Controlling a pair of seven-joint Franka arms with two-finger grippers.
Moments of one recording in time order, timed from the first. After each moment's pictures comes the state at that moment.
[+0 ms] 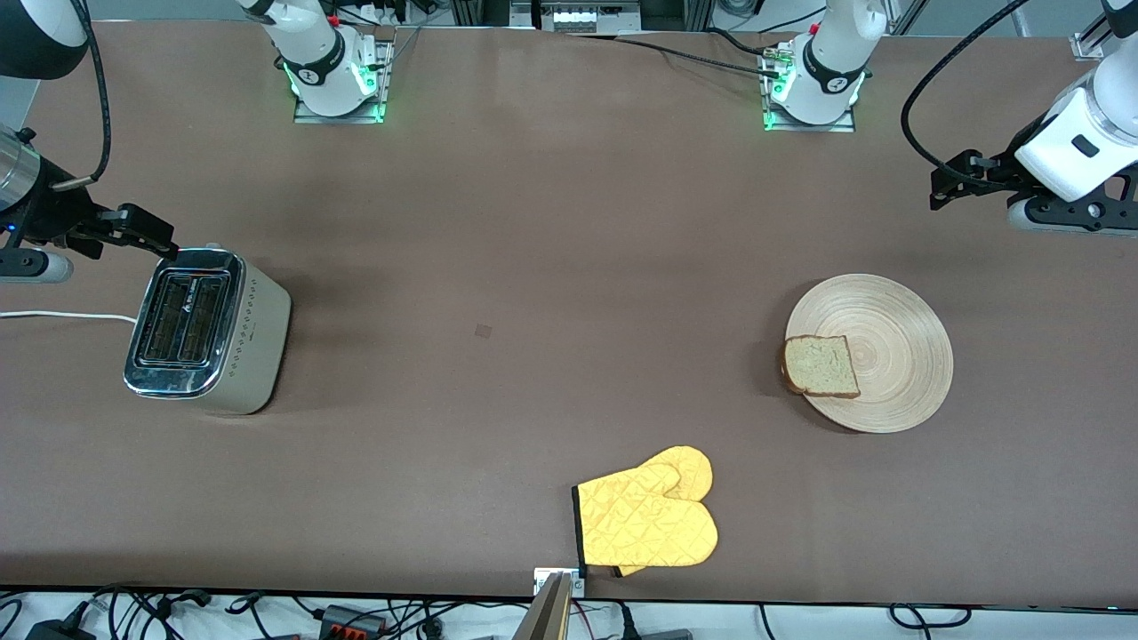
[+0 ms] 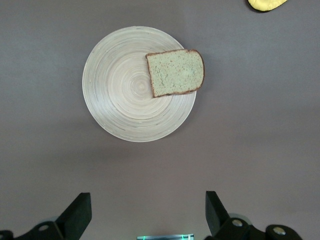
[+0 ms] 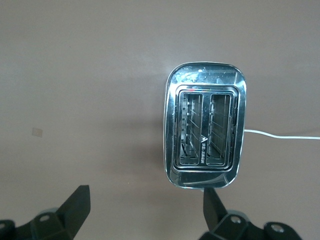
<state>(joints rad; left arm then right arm) -0.03 -0.05 -0.02 -1.70 0.00 1.54 0.00 -0.10 0.08 0.13 -1.58 -0.02 1.66 0.05</state>
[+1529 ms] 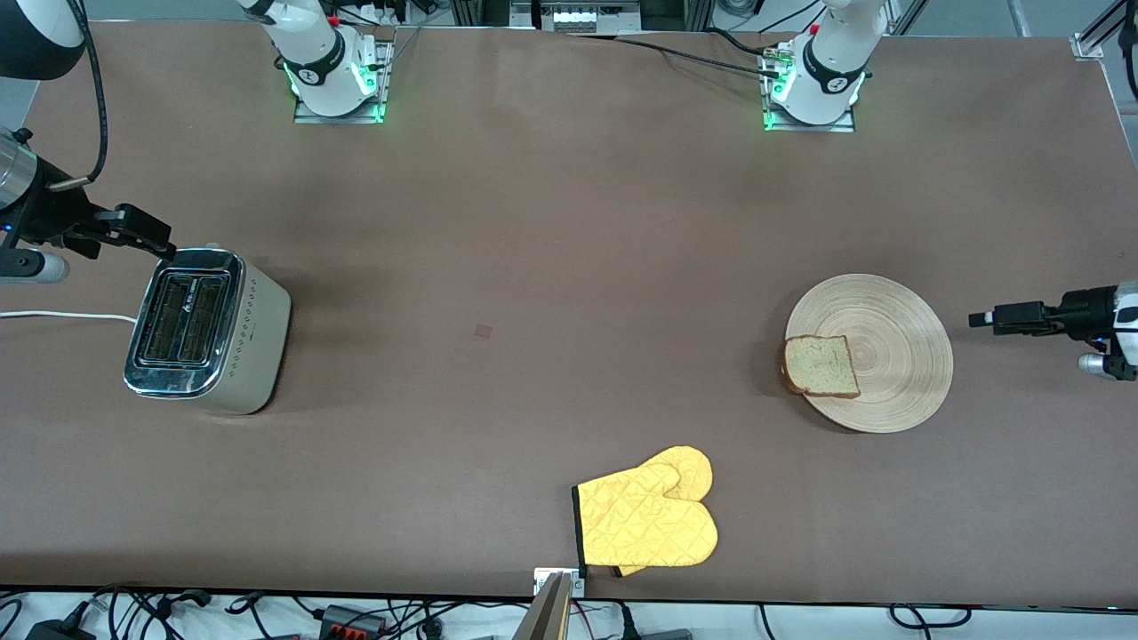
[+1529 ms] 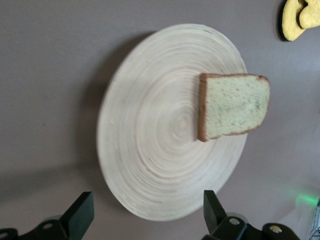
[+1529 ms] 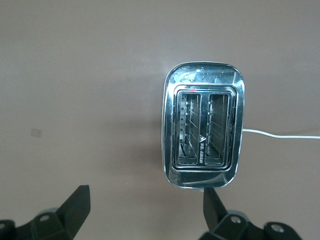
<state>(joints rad) 0.50 0.62 0.00 -1.58 -0.50 1.75 0.72 -0.10 0.08 0.12 -1.58 -0.02 1.66 0.05</state>
